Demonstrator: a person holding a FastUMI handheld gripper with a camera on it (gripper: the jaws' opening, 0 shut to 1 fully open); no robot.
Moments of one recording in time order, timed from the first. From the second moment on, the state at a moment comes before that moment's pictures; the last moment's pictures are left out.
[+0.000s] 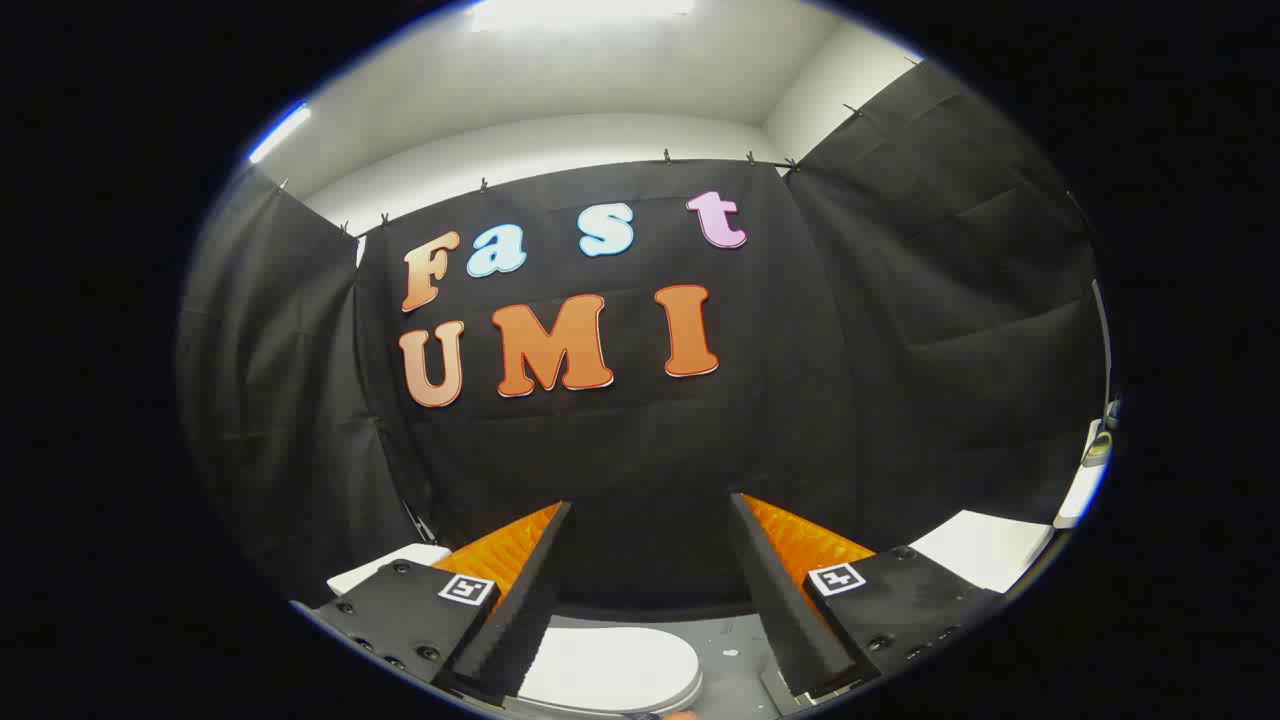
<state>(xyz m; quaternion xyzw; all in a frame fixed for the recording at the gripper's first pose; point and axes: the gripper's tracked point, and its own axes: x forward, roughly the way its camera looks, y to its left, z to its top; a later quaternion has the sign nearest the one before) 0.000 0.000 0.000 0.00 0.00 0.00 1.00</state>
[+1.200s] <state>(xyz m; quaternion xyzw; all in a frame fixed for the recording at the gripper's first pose) 0.004 -0.008 -0.004 0.01 0.00 0.00 1.00</state>
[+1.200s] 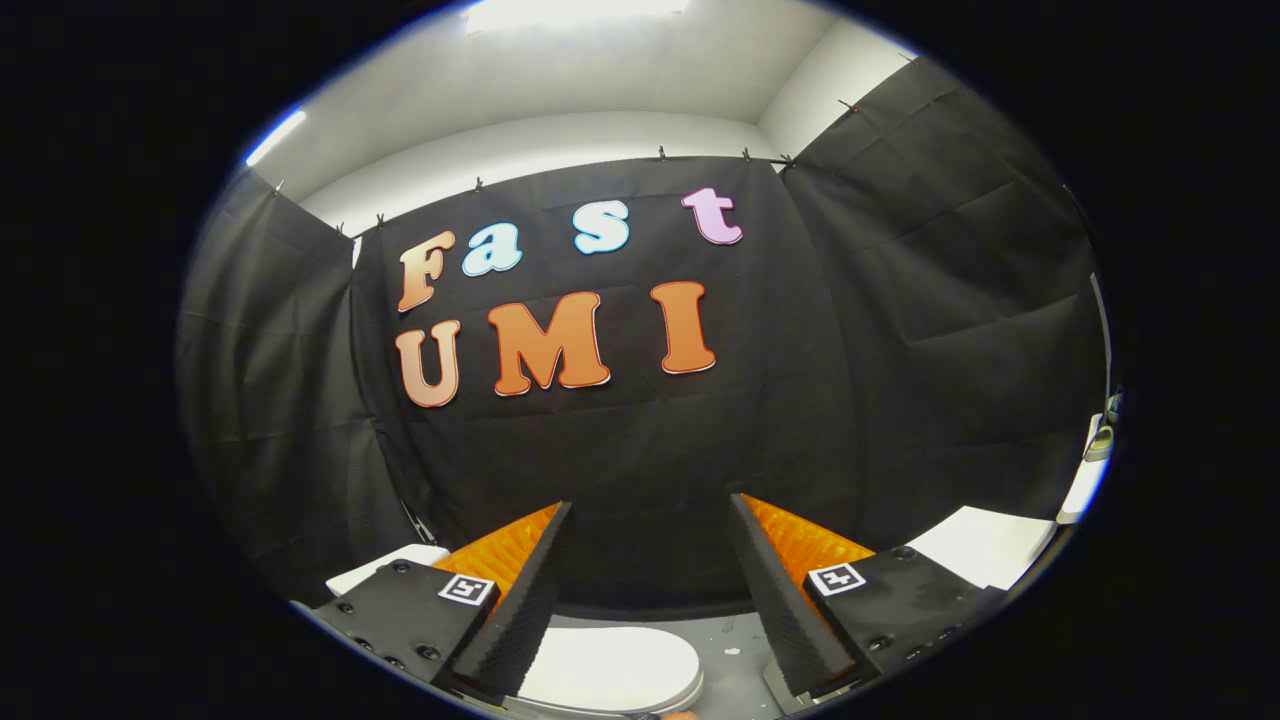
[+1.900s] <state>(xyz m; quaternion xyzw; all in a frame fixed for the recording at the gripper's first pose) 0.012 -0.034 -0.089 0.04 0.05 -0.01 1.00</state>
